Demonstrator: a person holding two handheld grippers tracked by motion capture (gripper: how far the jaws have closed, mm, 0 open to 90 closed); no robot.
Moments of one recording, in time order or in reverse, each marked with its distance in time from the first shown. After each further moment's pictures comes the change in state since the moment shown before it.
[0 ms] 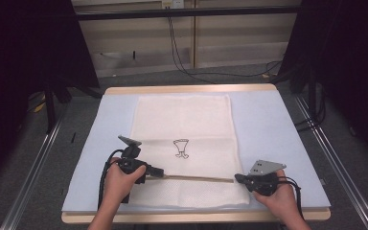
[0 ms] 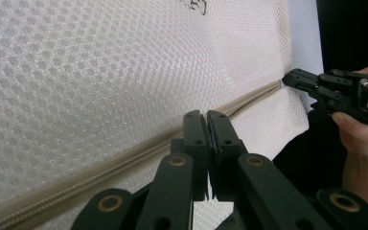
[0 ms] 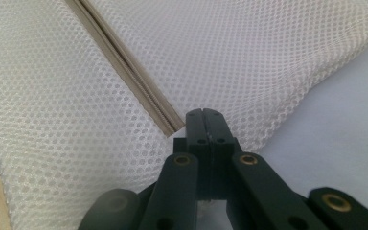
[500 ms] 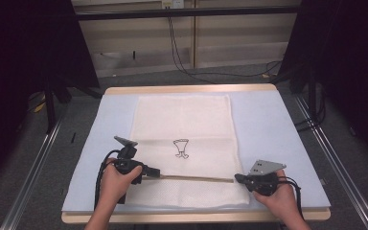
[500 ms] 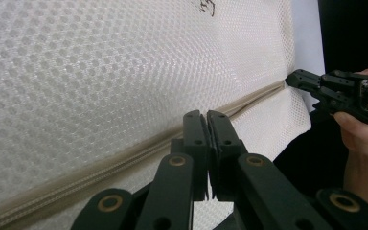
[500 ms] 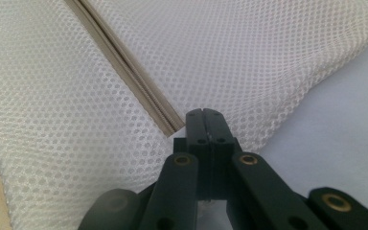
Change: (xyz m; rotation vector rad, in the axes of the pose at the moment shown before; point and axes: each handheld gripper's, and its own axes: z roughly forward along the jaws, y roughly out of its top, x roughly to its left) left arm 0.007 -0.002 -0.009 -0.012 0.007 -0.011; right arm 0.000 0.000 0.000 0.003 -0.002 0.000
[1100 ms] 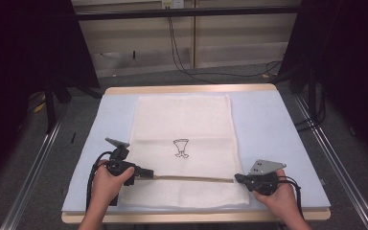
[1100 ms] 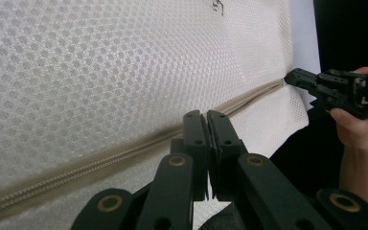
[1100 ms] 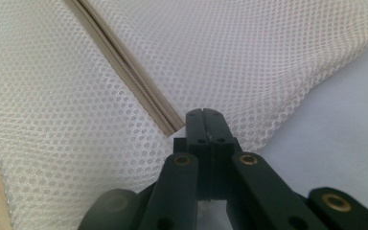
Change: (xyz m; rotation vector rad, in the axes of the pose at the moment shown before) left arm 0.011 -0.005 -0.016 -0.011 -0.002 0.002; right arm -0.001 0.000 0.000 -0.001 0.012 0.005
